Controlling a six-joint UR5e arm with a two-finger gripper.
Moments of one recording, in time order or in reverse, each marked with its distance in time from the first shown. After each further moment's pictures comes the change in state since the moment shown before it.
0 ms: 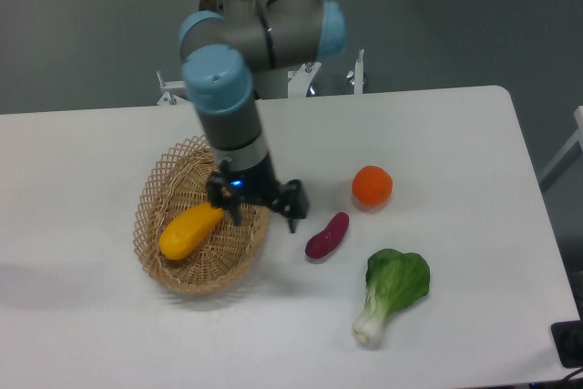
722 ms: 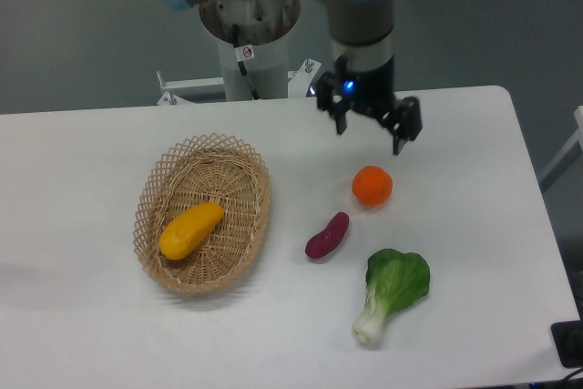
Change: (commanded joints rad) arm 0.313 0.163 0.132 -0.388 -0.094 0.637
